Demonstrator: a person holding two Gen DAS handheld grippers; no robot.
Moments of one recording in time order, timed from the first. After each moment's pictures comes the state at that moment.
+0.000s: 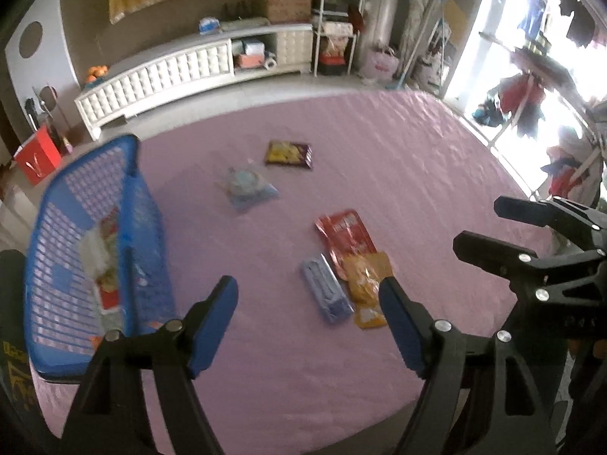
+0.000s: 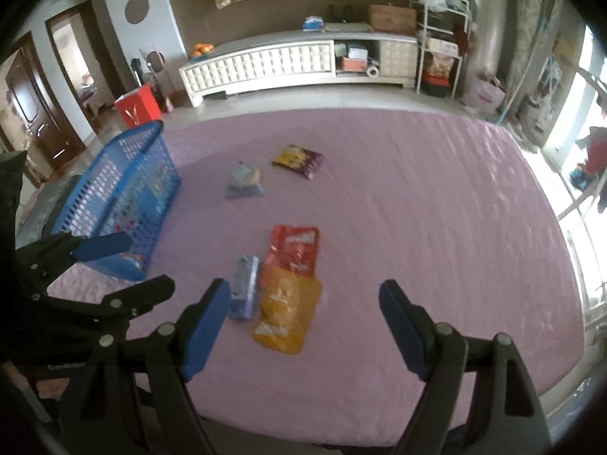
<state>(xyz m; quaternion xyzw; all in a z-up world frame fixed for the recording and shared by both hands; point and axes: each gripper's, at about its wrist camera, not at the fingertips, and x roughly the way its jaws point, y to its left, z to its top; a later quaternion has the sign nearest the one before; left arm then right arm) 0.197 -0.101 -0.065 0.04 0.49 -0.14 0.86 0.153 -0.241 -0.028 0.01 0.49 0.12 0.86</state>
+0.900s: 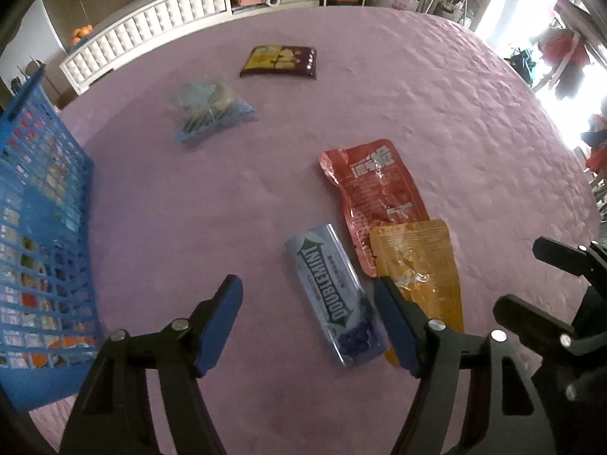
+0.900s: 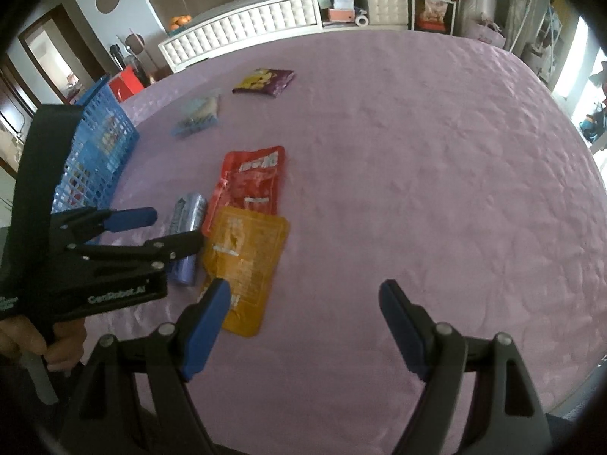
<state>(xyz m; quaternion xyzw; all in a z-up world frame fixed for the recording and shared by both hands) 0.260 -0.130 -0.185 0.06 0.58 -0.11 0.81 0.160 -0.262 -0.114 0.05 0.55 0.12 0.82</state>
